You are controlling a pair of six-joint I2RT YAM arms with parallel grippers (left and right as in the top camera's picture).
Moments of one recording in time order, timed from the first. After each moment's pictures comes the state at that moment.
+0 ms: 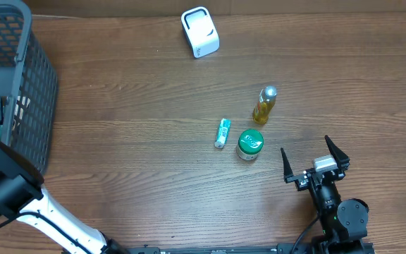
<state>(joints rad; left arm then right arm) 0.70 2.21 1.99 -1.05 -0.19 0.54 0.15 0.01 0.02 -0.03 -0.07 -0.25</state>
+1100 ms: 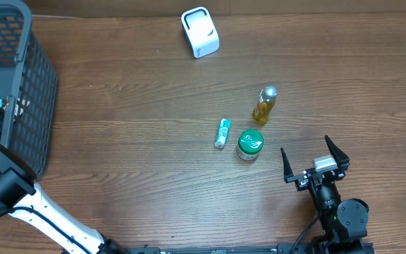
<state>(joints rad) 0.76 2.34 1.99 -1.02 -0.11 0.53 0.15 0.01 0.02 -0.03 -0.07 -0.25</state>
